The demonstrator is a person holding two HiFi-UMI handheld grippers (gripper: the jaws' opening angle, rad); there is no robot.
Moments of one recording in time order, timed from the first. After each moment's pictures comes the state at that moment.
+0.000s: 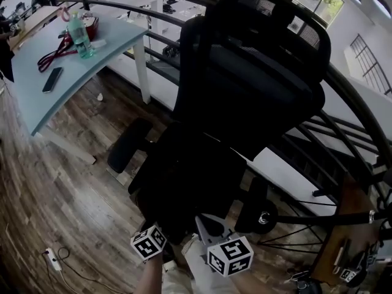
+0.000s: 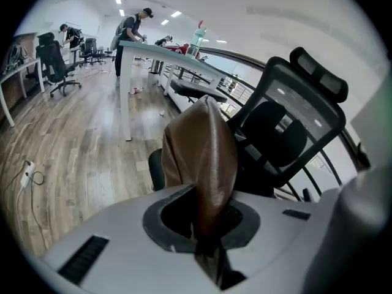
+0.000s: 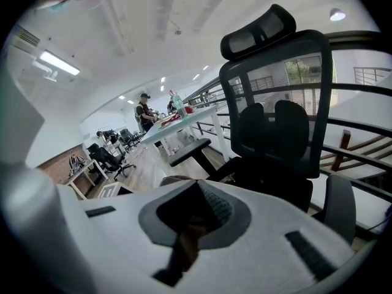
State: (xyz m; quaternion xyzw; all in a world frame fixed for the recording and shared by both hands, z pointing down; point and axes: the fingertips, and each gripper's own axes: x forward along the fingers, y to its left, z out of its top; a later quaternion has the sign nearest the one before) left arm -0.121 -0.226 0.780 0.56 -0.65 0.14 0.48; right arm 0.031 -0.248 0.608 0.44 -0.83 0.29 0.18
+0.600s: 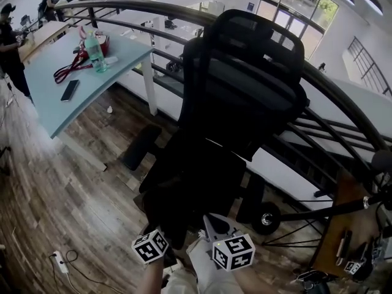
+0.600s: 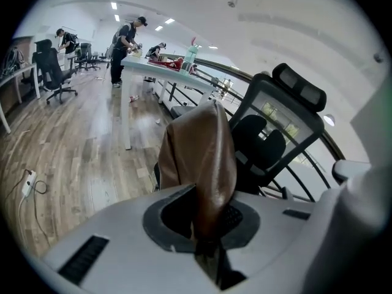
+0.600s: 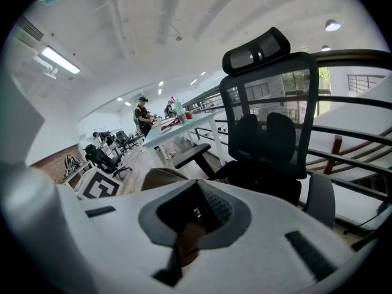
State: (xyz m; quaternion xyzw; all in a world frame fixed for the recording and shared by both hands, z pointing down) left arm -0.129 -0.179 0.700 0.60 -0.64 0.13 0.46; right arm 0.042 -0.201 0.571 0.47 -0.82 0.28 0.17
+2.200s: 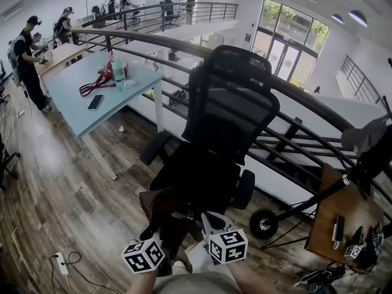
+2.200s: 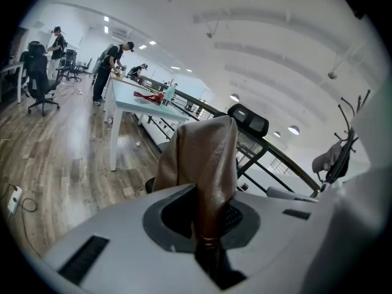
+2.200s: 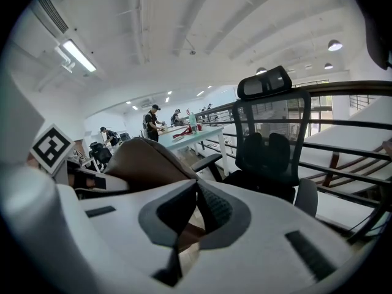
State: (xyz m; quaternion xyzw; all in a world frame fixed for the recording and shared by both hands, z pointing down) left arm -0.149 -0.052 0.518 0.69 -0.61 0.06 0.37; right arm 0.014 -0.083 0.497 0.48 -0.84 0.21 0.14
